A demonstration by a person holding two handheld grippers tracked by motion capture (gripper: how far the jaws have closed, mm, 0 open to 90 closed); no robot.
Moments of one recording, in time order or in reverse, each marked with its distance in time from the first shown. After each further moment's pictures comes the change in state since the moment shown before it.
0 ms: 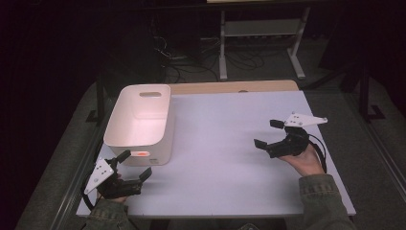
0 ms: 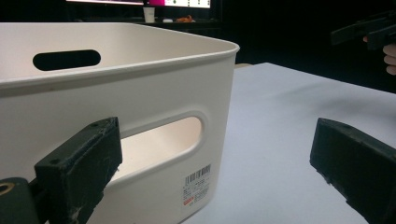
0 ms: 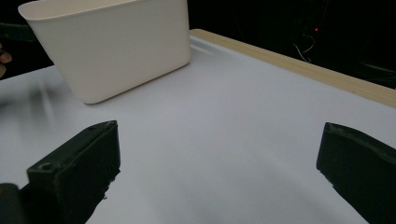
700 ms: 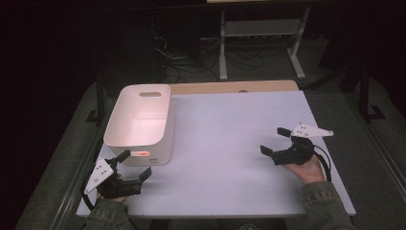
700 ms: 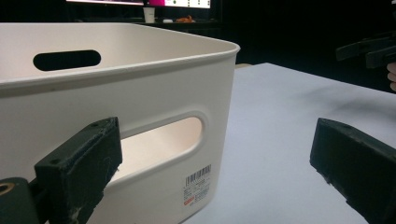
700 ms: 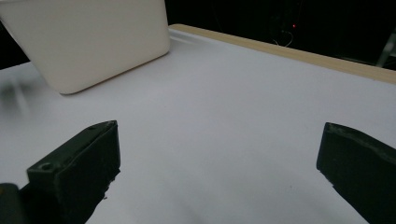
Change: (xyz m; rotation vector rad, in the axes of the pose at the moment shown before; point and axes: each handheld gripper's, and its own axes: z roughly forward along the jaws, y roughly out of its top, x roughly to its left) left arm 0.000 0.000 0.000 -0.001 -0.001 0.001; right arm -0.004 -0.036 -0.008 -0.024 -0.073 0.039
